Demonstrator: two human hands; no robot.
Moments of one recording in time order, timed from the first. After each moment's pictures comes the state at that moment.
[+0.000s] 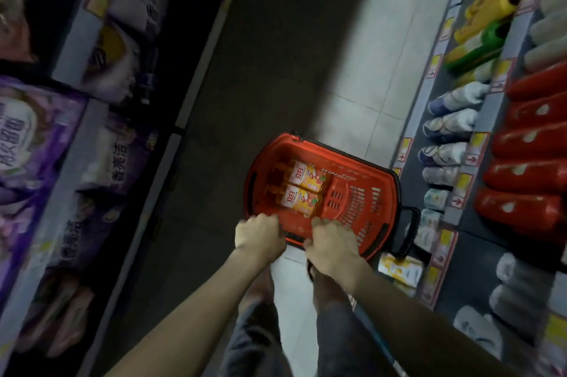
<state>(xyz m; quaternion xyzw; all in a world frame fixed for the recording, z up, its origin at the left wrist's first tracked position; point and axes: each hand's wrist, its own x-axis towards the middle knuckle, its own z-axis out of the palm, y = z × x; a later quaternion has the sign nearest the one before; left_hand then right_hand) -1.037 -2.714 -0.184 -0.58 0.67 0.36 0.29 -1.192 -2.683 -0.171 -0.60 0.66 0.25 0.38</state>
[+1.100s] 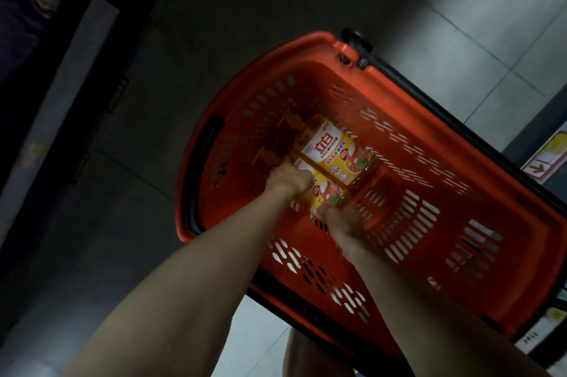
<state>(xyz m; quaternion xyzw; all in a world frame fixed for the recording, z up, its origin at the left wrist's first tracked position) -1.112 -2.735 -0.626 -0.77 0.23 0.58 0.10 -1.244 -2.680 -0.588 -0.14 0.79 0.06 0.60</state>
